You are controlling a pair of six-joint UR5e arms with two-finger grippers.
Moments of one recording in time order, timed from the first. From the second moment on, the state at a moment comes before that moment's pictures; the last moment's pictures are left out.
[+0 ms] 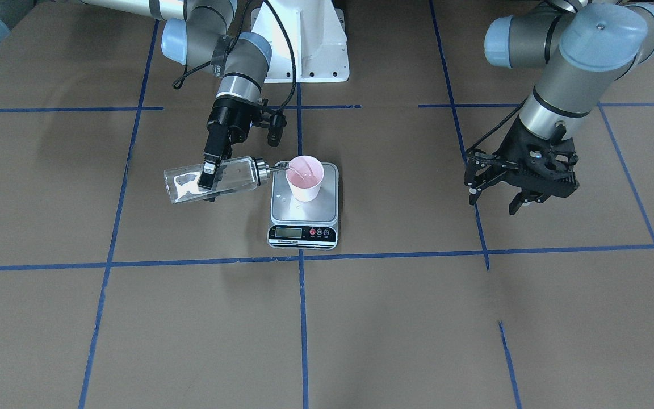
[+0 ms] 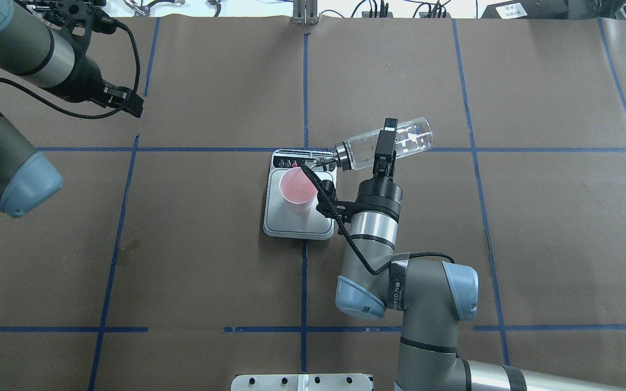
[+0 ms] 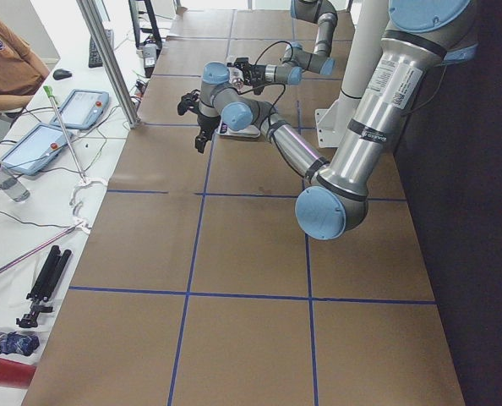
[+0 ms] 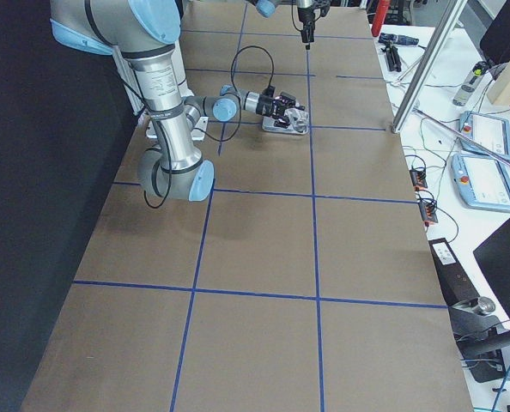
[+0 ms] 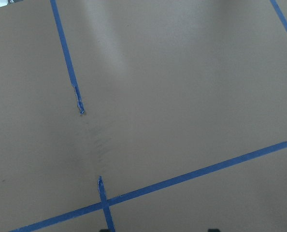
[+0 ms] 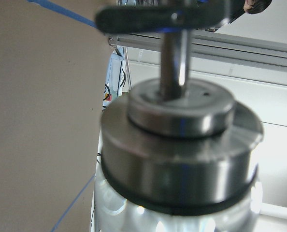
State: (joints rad) left arm -0.94 -1.99 -1.83 -1.70 -2.04 -0.63; right arm 0.25 -1.04 1.69 -1.75 0.26 0.09
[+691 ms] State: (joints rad) left arm -0.94 -1.99 -1.82 -1.70 -2.04 -0.63; right arm 0.25 -1.05 1.69 -1.75 0.24 0.03
